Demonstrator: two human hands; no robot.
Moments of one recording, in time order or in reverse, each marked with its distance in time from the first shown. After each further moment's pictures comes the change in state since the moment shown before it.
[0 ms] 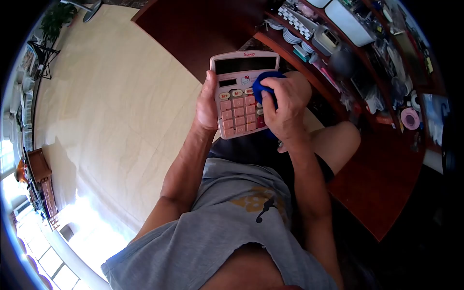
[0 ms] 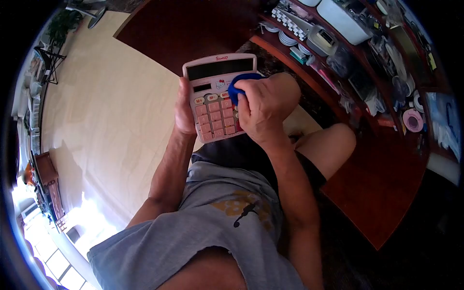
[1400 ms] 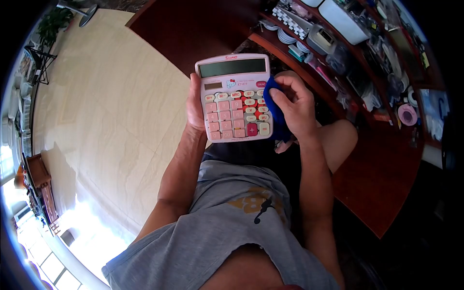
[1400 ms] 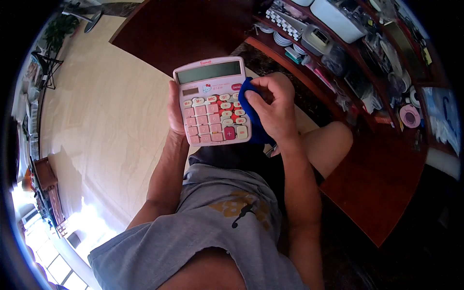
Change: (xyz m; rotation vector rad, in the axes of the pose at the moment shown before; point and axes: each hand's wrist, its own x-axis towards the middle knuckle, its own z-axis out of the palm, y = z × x) left_hand 0.001 0.002 -0.010 -0.261 -0.034 -0.064; right_hand -0.008 0.025 -0.017 0.682 -0.005 0.613
